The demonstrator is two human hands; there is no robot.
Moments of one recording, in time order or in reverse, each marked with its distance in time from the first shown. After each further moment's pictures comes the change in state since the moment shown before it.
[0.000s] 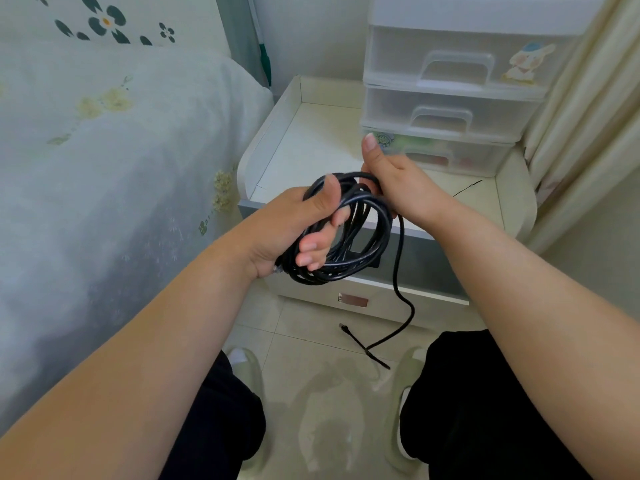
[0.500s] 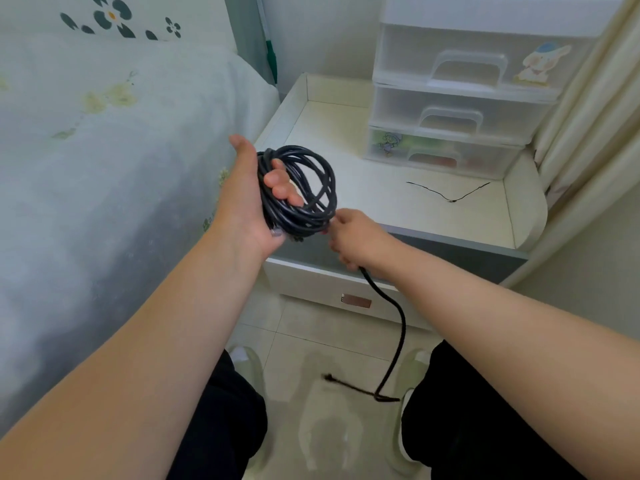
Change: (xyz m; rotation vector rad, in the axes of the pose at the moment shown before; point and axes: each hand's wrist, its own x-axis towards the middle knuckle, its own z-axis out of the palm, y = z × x) left_hand 0.008 0.012 -0.023 -0.904 0.641 0.014; right_hand -0.002 0.009 0.078 0.087 -0.129 0.402
